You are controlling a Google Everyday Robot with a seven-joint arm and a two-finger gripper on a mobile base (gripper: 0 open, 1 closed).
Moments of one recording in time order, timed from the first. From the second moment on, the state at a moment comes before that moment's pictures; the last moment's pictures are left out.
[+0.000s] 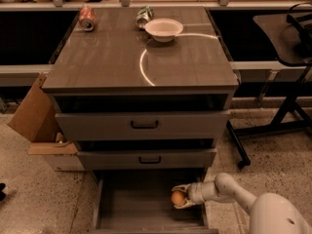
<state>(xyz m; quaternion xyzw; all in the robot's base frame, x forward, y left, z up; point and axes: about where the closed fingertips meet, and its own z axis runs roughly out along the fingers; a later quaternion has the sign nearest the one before) 0.542 -0.114 0.173 -0.68 0.56 0.26 0.39</state>
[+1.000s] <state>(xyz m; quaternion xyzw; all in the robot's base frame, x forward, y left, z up) 0.502 -0.139 0.336 -0.72 0.41 0.26 0.49</state>
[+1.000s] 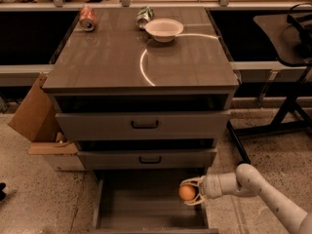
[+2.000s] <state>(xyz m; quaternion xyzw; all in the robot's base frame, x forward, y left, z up) 0.485 -0.133 0.427 -0.74 0.36 0.25 0.51</state>
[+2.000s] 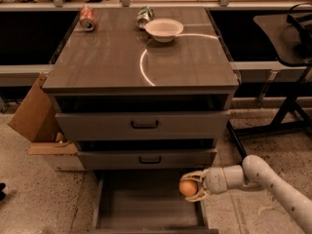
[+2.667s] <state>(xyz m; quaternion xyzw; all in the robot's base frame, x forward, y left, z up) 0.471 -0.139 0.539 -0.73 0.35 0.18 0.56</state>
